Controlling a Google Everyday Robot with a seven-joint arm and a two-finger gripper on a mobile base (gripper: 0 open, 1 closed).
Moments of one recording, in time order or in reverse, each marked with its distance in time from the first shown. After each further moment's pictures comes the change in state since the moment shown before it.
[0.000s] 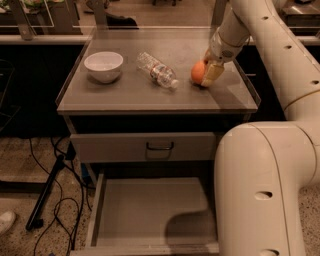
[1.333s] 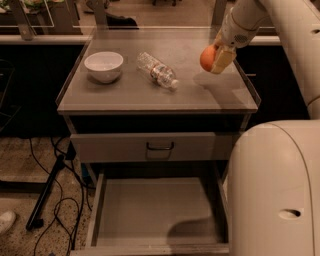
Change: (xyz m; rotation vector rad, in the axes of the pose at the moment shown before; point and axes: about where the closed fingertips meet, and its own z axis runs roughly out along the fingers) arm 0.004 -0.003 -0.065 0.093 0.026 0.013
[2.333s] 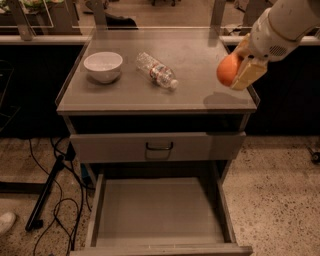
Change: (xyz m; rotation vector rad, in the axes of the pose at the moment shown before) arm 0.002 0.106 -0.090 0.028 -0.033 -0.003
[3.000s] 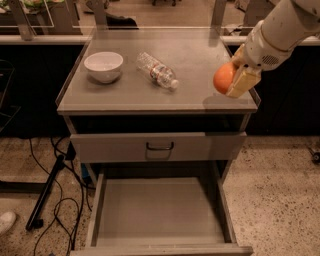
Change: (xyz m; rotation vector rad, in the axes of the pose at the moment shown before) arm 0.006 0.011 0.022 -0.036 0.007 0.036
